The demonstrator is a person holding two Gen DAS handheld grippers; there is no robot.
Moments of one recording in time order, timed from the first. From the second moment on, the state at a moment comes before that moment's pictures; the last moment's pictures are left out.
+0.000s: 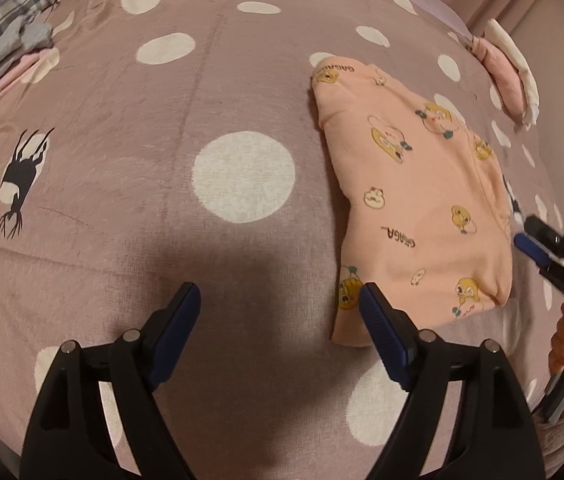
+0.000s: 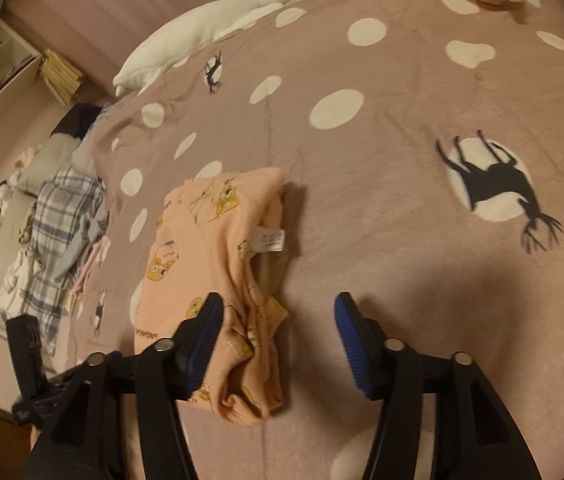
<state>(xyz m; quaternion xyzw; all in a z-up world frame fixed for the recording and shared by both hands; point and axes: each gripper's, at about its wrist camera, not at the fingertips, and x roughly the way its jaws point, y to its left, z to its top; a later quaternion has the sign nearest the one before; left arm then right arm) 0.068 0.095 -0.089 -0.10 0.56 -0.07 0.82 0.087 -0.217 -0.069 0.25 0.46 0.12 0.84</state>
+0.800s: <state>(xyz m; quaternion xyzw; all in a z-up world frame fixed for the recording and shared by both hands) 0.183 0.042 -0.057 -0.16 0.50 -0.19 0.83 0.075 -0.141 -0.041 0.11 0.40 0.24 0.88</state>
